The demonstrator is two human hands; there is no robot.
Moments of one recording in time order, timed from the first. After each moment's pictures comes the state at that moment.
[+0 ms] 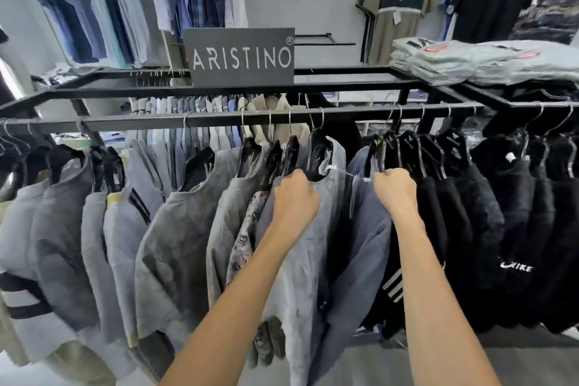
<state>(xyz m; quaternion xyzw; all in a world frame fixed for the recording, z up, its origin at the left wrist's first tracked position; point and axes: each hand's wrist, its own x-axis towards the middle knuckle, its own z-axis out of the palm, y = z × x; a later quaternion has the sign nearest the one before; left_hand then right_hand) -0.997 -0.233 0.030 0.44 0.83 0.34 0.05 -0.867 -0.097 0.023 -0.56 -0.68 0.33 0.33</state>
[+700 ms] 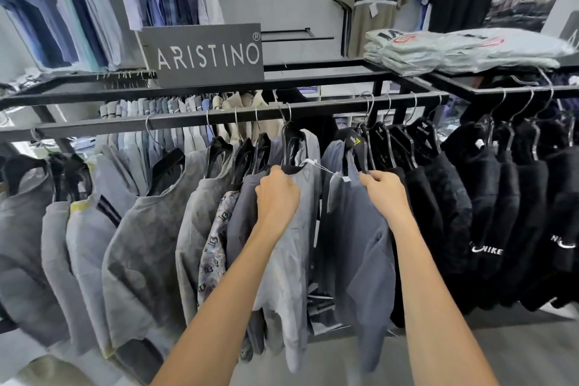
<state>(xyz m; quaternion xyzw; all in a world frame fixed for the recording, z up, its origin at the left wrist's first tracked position) -0.982 -0.194 0.009 0.39 0.83 0.39 0.02 -0.817 -0.070 -0.010 -0.49 -0.70 0.39 0.35</state>
